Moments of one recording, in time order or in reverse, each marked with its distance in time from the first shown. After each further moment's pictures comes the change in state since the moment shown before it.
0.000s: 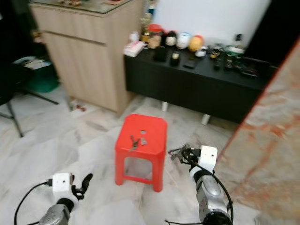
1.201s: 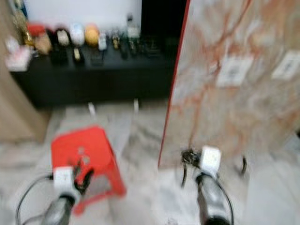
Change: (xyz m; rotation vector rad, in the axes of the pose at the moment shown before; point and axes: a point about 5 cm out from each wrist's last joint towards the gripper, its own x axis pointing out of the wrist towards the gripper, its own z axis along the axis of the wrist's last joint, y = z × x) left arm 0.004 -0.009 0.005 -0.001 -0.026 -0.034; right arm -0.005 -0.012 0.007 -0.089 -0.084 -0.178
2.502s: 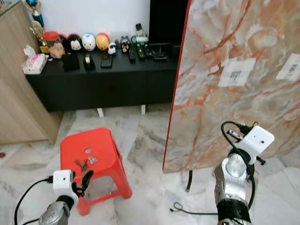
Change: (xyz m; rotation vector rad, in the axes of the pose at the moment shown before) left arm -0.001 0.007 0.000 0.011 0.004 0.009; right arm 0.000 -0.045 0.089 0.115 -0.349 -0.536
